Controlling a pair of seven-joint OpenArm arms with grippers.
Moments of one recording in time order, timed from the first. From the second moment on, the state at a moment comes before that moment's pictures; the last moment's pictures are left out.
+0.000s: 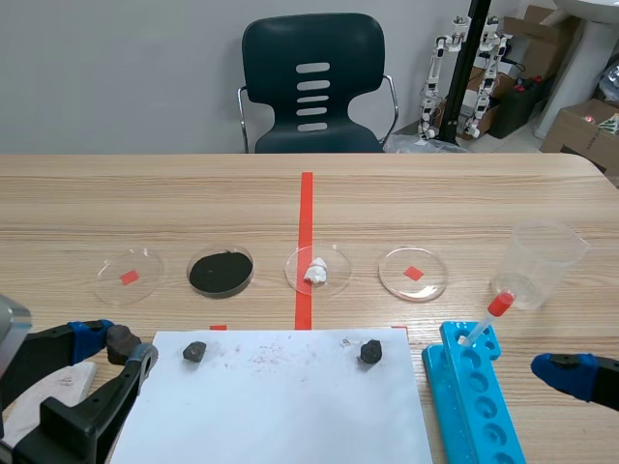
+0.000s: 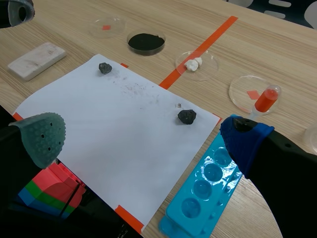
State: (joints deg) left arm 56.5 -24.1 5.3 121.2 1.0 -0.9 -10.6; right arm -69.9 31.6 3.6 118.4 3.9 16.1 29.5
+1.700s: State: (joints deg) left arm 18.0 -22.0 5.5 107.8 -14.0 10.3 52.3; right arm -69.9 31.6 3.6 118.4 3.9 16.1 29.5
